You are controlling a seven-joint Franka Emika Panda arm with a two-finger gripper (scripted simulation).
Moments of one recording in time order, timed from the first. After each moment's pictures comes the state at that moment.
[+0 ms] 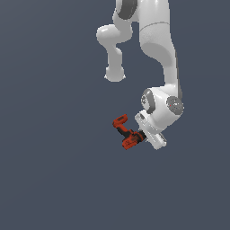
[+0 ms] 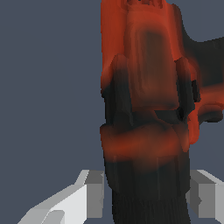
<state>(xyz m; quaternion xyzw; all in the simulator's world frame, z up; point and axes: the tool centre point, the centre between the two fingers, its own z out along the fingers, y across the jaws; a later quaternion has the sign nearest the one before) -0.016 0.160 0.030 0.86 -0.50 -0.01 0.11</state>
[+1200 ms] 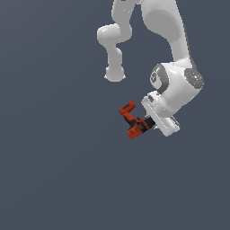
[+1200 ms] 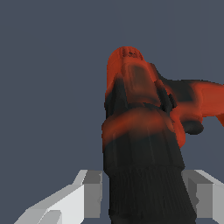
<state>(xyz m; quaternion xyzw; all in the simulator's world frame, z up) -0.037 0.182 0.127 0.86 -0.50 -0.01 0.11</state>
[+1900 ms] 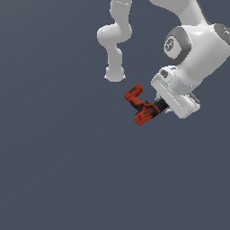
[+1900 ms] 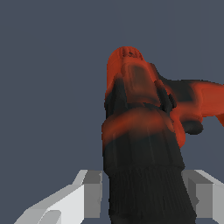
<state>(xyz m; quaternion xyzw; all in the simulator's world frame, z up) -0.053 0.208 0.232 0.86 -0.50 -0.01 0.11</state>
